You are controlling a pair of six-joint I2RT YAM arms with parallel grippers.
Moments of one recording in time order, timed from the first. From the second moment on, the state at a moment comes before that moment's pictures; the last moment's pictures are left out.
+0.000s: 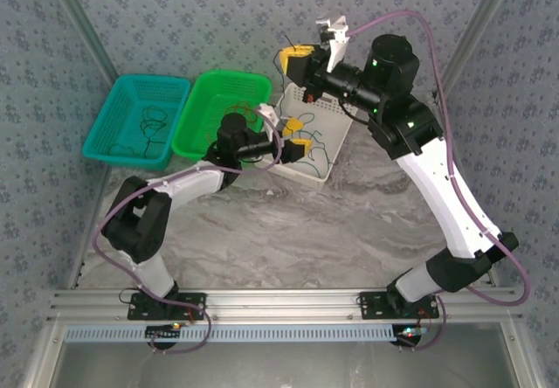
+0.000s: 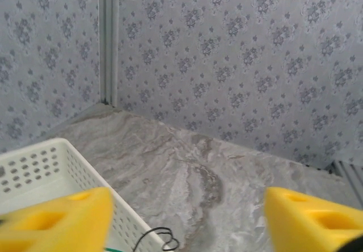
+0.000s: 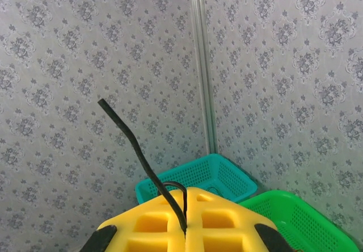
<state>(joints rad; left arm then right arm) -0.59 1.74 1.11 0.65 0.71 -0.18 0.58 1.49 1.94 -0.36 -0.42 0.14</state>
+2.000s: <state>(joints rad) 0.05 1.75 2.09 -0.72 0.05 0.20 0.39 1.18 1.40 -0.35 -0.06 0.27</state>
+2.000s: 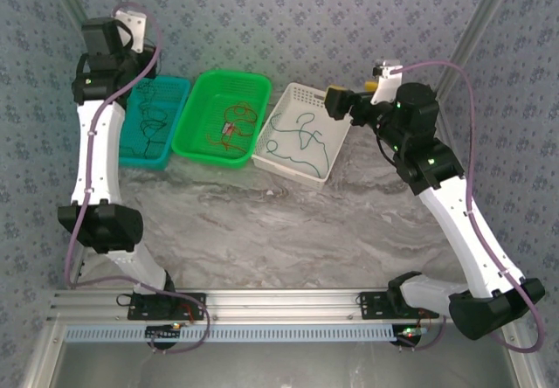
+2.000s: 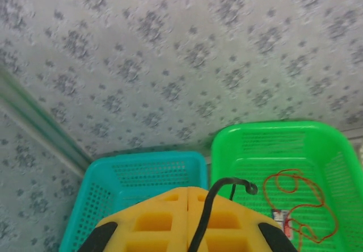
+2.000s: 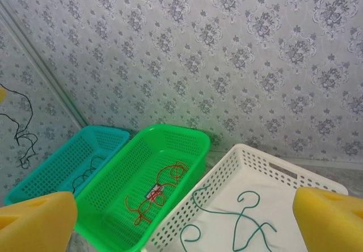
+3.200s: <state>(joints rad) 0.20 2.32 2.24 -0.98 -0.09 0.04 0.31 1.06 1.27 -0.41 -0.05 0.30</state>
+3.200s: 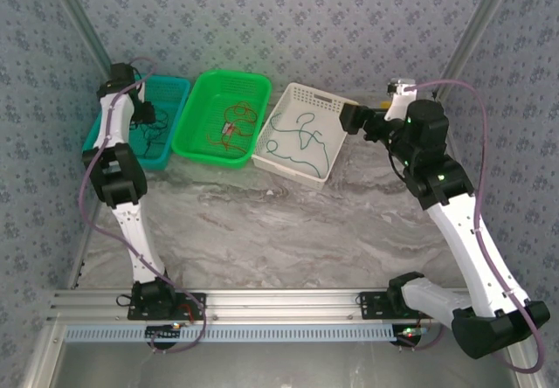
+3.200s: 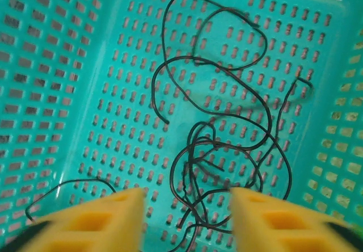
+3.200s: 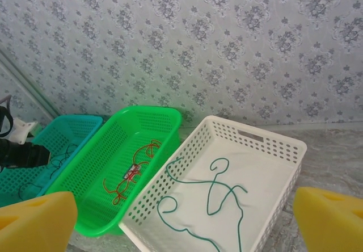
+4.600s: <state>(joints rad) 0.04 1.02 0.56 -0.04 -0.23 -0.24 -0.01 1.15 0.75 -0.17 0.22 0.34</state>
